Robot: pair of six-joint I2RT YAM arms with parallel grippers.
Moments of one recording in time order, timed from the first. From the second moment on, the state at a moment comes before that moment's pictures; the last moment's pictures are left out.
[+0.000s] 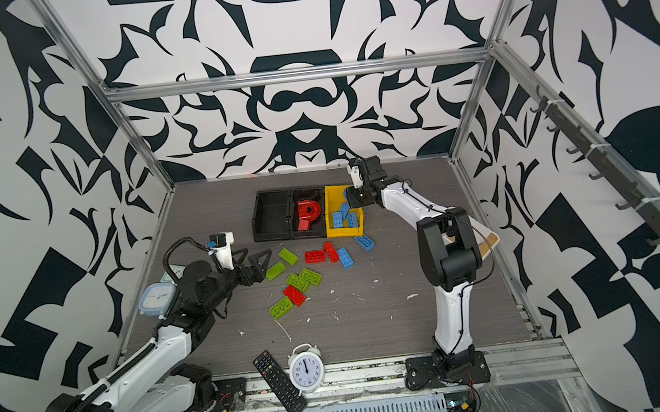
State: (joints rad) left arm -0.36 0.98 0.34 0.41 0.26 -0.40; right arm 0.28 1.97 1.55 -0.43 -0.18 0.10
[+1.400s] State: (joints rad) left arm -0.36 0.99 0.34 0.40 0.25 -0.40; right arm 0.32 1.50 0.93 -0.37 -0.11 0.07
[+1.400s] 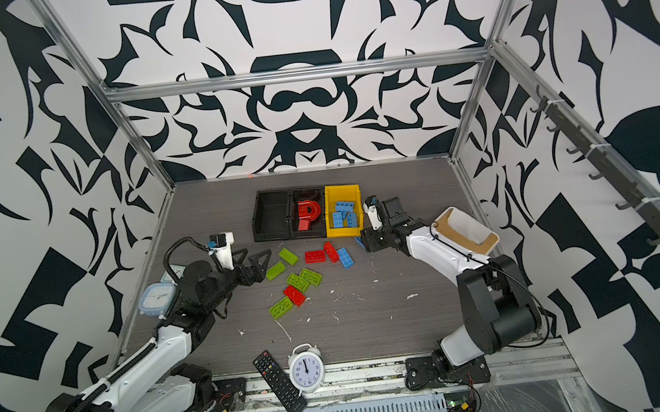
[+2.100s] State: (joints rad) left arm -0.36 0.99 0.34 0.40 0.25 -0.40; right arm 0.35 1.67 0.99 -0.37 -0.04 0.02
